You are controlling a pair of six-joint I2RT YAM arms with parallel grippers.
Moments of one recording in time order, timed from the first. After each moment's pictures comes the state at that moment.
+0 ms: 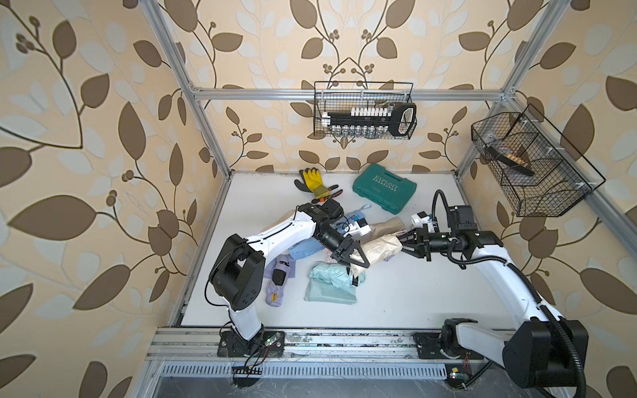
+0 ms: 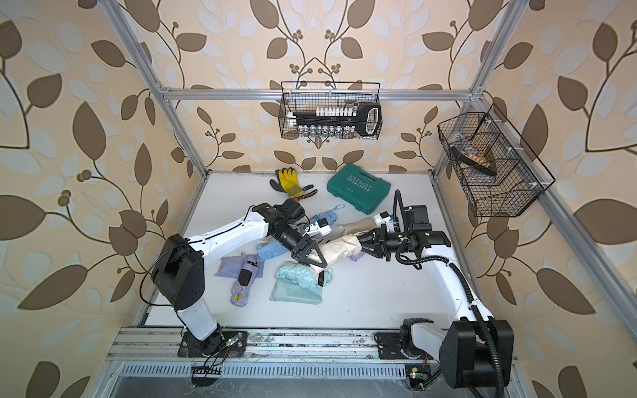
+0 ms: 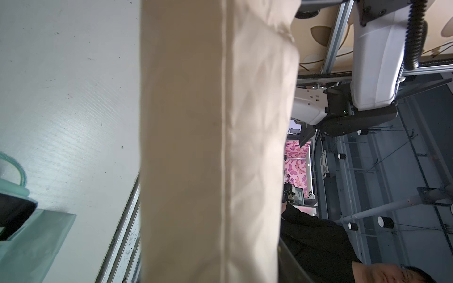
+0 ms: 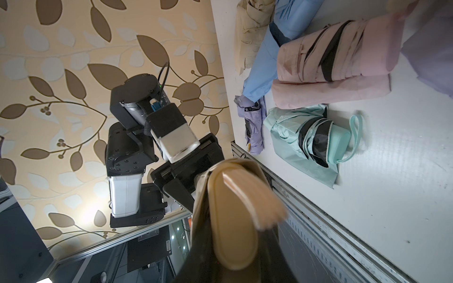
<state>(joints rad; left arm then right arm) -0.64 1.74 1.36 -0.94 1.28 -0.08 0.00 1.17 0.90 -0.75 -1.13 0.70</state>
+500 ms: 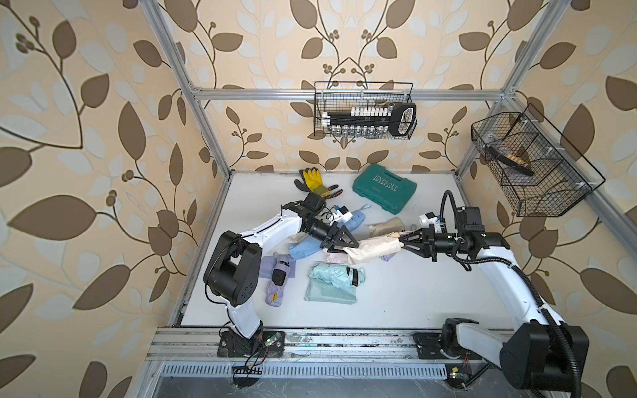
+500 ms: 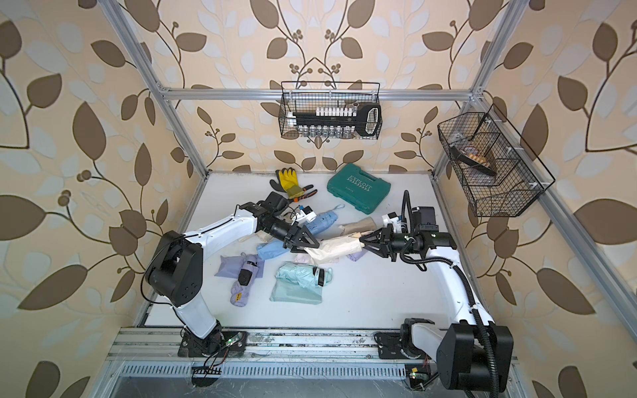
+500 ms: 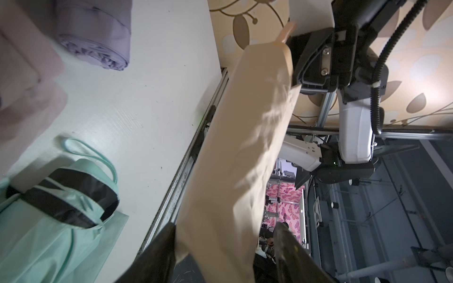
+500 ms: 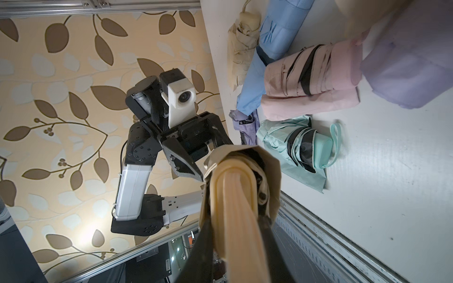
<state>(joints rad) -0.46 1.74 1.24 -0.66 1.28 -0.33 -0.08 1.15 0.89 -0.78 -1.09 0.68</state>
